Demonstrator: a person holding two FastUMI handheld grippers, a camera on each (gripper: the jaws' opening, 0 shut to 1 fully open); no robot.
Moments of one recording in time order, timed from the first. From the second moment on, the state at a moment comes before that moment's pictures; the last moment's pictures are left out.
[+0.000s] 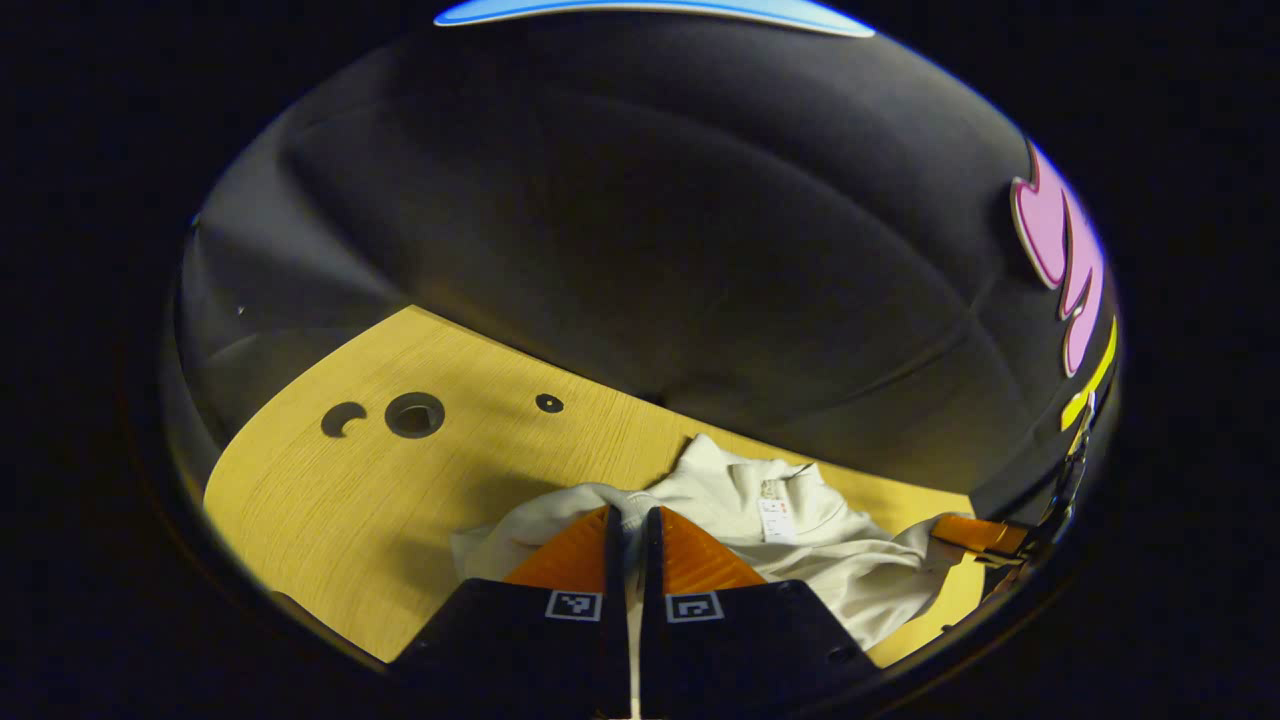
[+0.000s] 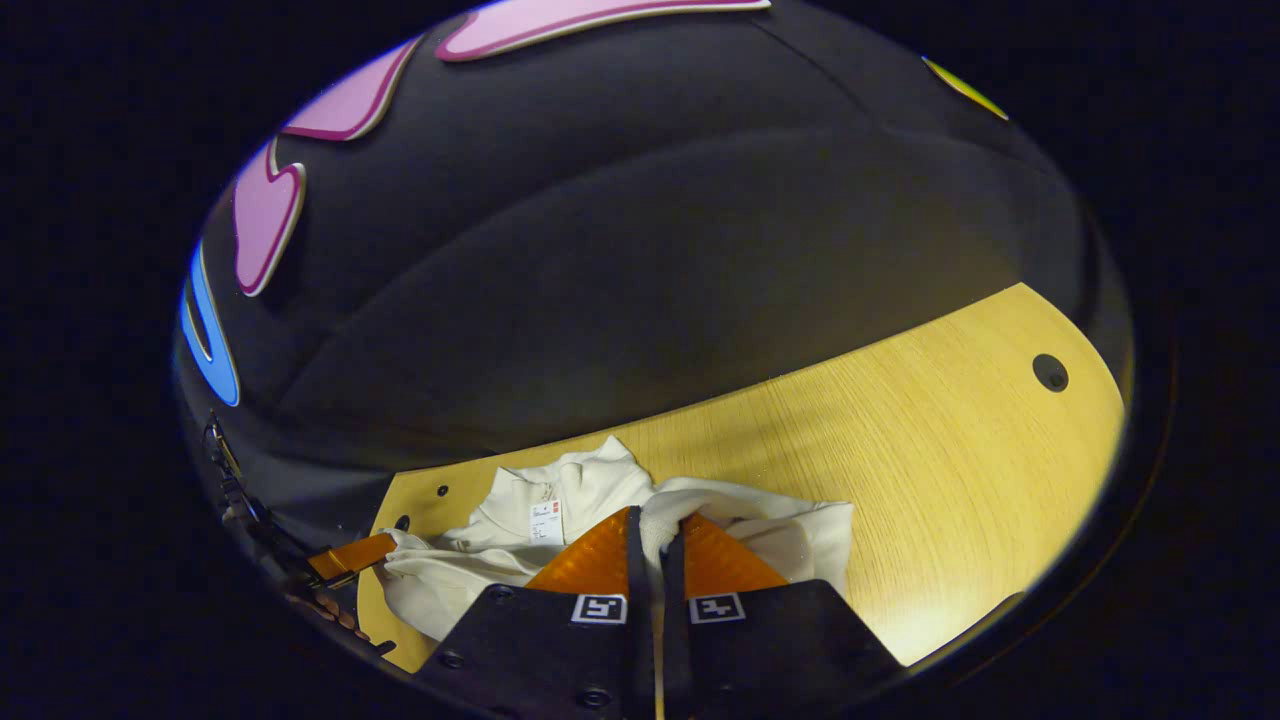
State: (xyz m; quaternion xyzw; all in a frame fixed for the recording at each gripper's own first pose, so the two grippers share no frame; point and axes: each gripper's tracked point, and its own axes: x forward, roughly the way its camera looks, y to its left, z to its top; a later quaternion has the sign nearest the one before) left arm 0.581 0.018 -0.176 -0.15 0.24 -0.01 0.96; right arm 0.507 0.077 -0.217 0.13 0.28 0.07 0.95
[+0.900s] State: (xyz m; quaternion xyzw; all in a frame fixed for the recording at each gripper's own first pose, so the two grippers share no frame) left arm 0.437 0.020 -0.038 -0.04 0.13 -0.01 0.99; right arm 0.384 0.065 -0.109 0.01 0.18 0.08 0.98
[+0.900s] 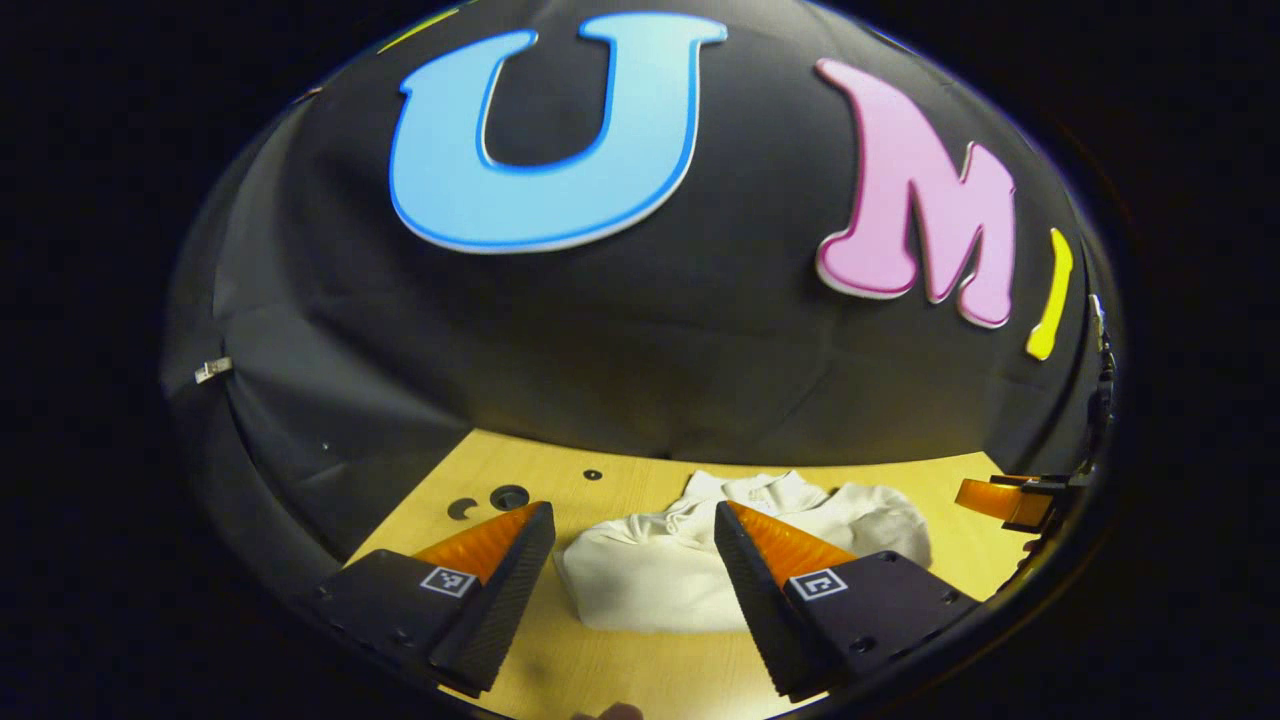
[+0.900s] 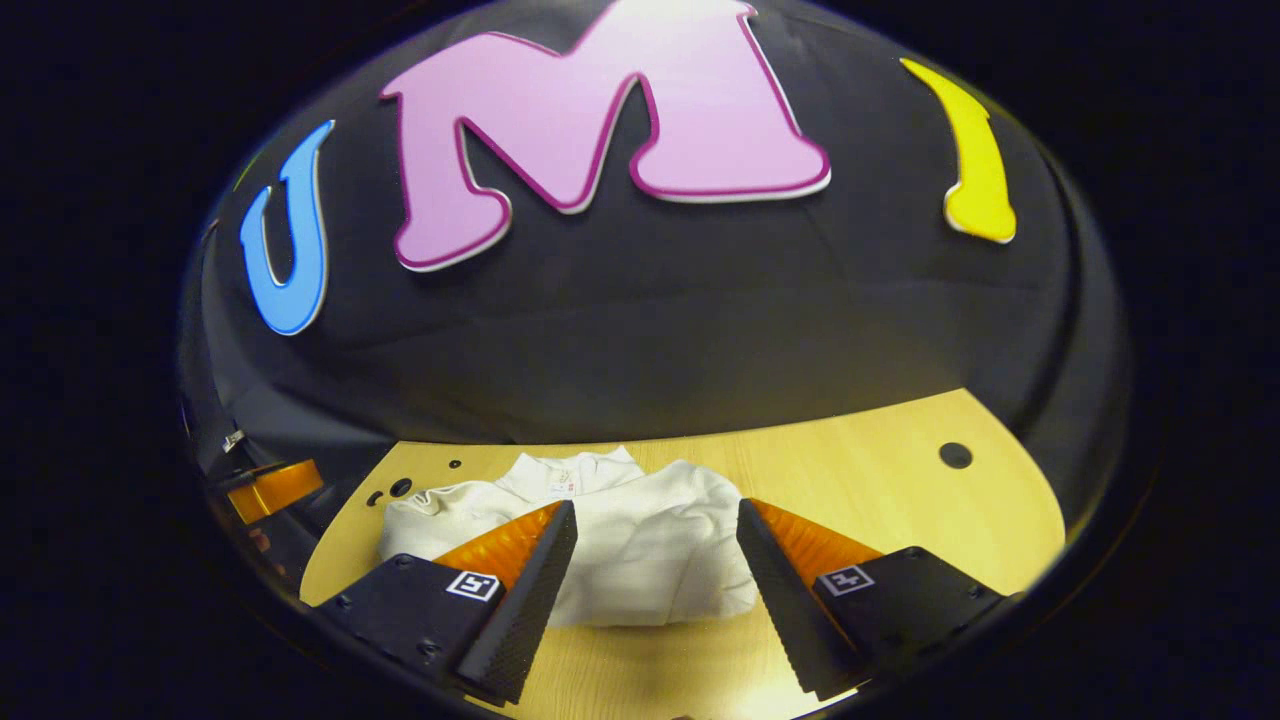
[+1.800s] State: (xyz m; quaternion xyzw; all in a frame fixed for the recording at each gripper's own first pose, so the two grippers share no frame) left arm 0.140 0.029 0.046 -0.03 -0.01 -0.01 1.00; right arm 0.089 0.025 0.021 -0.07 0.02 0.07 1.00
